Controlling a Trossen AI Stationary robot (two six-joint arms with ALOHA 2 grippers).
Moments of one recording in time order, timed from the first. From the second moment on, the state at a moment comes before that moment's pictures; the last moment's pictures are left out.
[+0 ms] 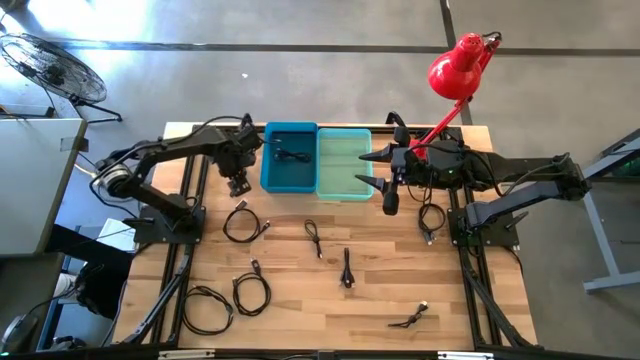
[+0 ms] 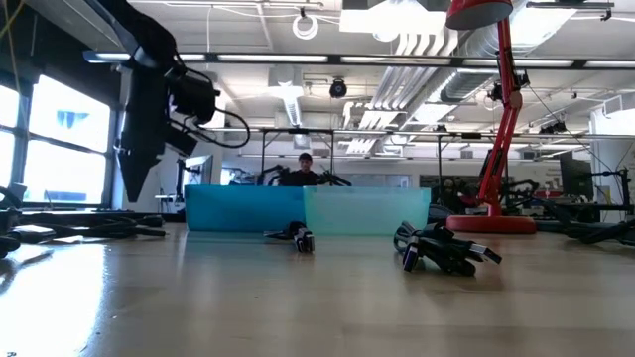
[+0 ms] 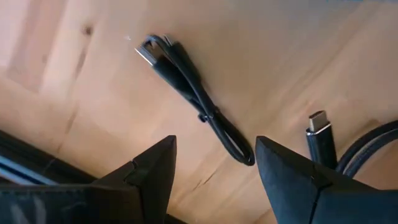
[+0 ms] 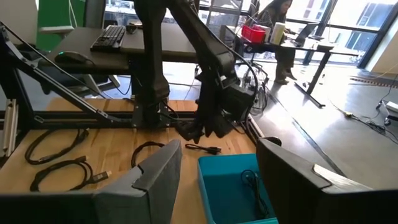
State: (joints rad) left arm 0.72 1.43 0.85 -0.97 -0.09 0.14; right arm 0.05 1.14 1.21 -0.27 0.28 -0.06
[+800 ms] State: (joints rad) left arm 0.72 1.62 0.79 -0.79 -0.15 0.34; right arm 0.06 1.14 1.21 -0.27 0.23 -0.01
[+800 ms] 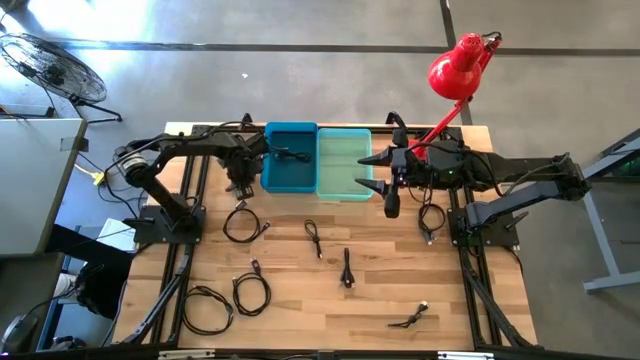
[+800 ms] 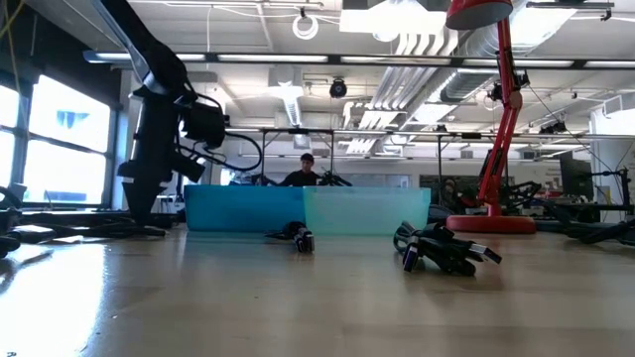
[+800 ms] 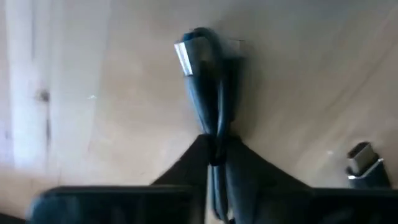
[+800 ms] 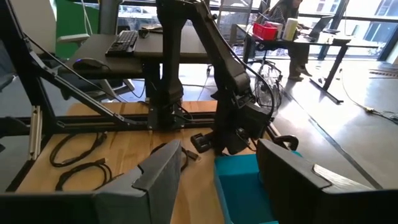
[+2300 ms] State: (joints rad) left arm 0.73 1.64 1.46 -0.96 0.25 0.65; right arm 0.07 1.14 1.21 -0.30 0.26 0.03
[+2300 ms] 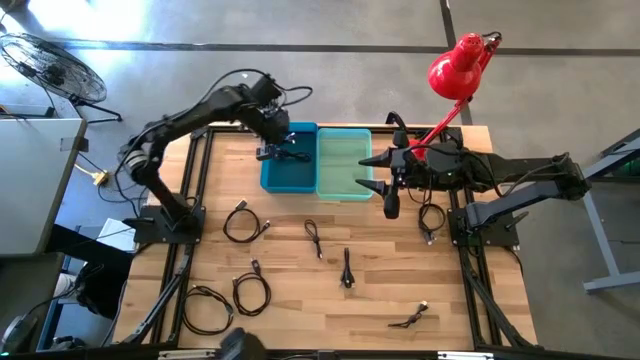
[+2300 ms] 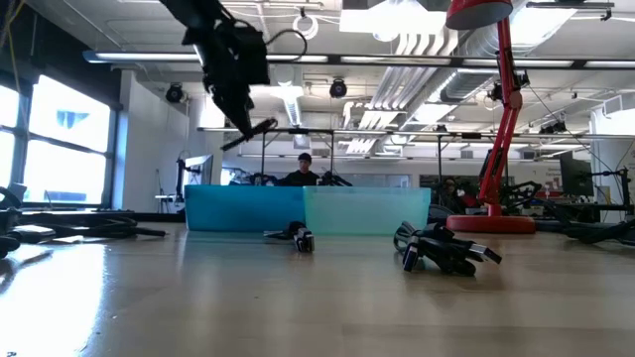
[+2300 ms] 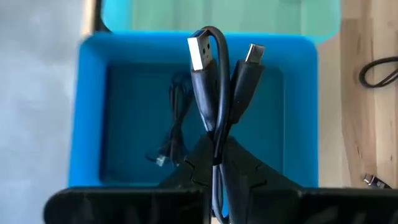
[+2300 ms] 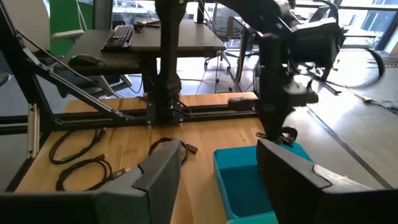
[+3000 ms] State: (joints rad) left arm 0.73 1.77 1.46 -0.93 0.23 0.63; right arm 0.11 1.14 1.21 -0.34 0.29 0.02
